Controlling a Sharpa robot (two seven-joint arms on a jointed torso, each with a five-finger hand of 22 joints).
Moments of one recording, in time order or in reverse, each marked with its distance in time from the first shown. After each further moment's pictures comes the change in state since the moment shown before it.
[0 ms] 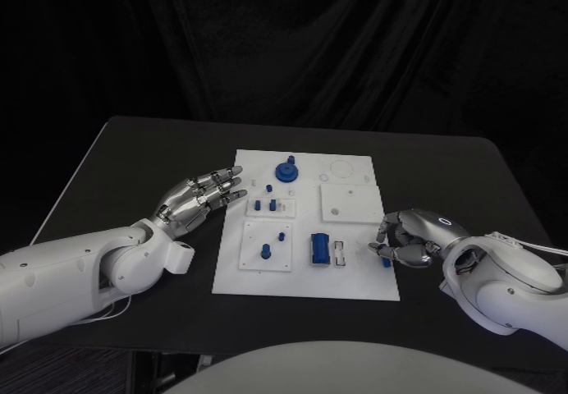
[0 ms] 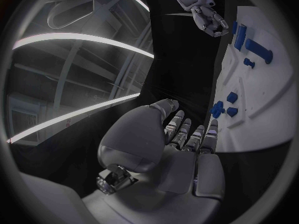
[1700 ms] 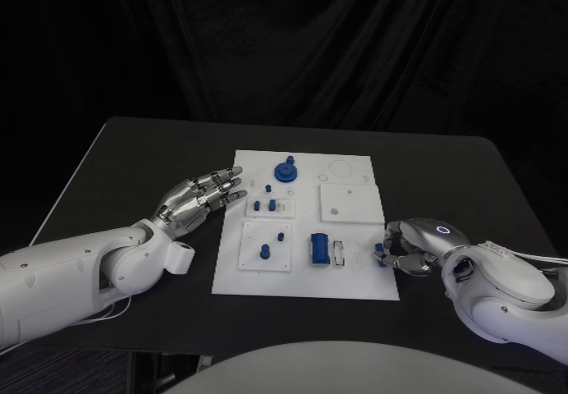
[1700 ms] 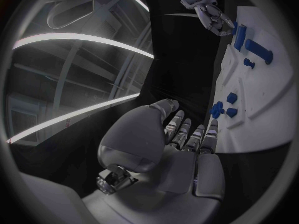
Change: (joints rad) left arm -0.001 0.005 0.000 -0.003 0.000 0.001 -0.003; left_hand 0.000 0.000 0.003 0.003 0.000 0.000 0.000 0.000 0.000 0.000 0.000 -0.001 0.000 0.004 0.004 0.004 0.000 0.000 0.000 0.000 0.000 0.001; right arm -0.043 0.013 0.000 -0.011 -0.186 0.061 -0.140; right_hand -0.064 0.001 0.012 0.005 -0.016 -0.059 -0.001 -0.015 0.070 -0.004 -0.003 0.000 0.000 -0.003 -0.003 -0.004 0.000 0.000 0.000 -0.007 -0.004 0.000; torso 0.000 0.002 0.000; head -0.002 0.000
